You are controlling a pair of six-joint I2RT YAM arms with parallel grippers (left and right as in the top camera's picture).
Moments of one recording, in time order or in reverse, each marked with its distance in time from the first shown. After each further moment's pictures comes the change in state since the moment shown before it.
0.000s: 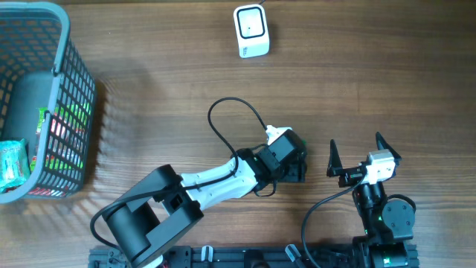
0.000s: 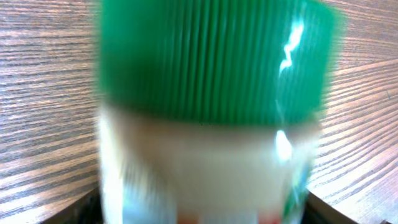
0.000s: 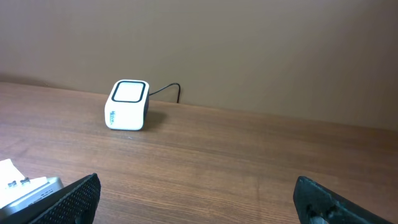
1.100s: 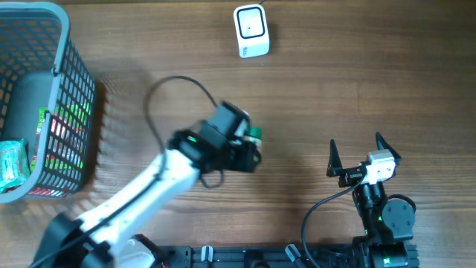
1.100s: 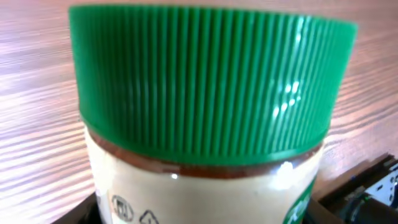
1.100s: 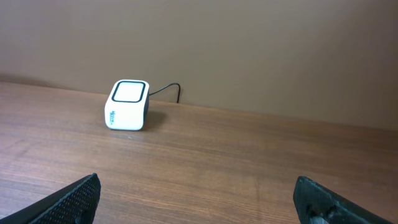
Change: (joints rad) left arm 0.286 -0.393 -0.011 -0.505 0.135 0.368; right arm 0.000 0.000 0.000 0.000 0.000 0.000
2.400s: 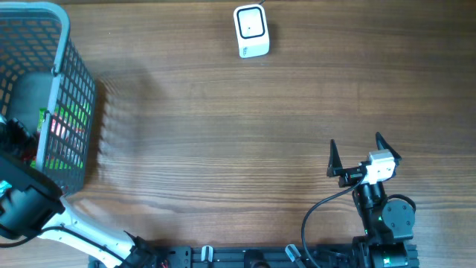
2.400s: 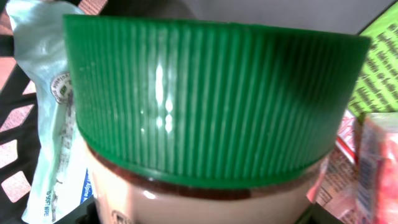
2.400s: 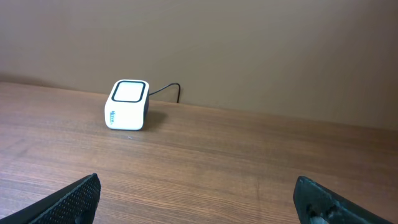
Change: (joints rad) left arm 1.517 0.630 0.720 -0.429 -0.349 0.614; right arm 0.000 0.000 0.000 0.000 0.000 0.000
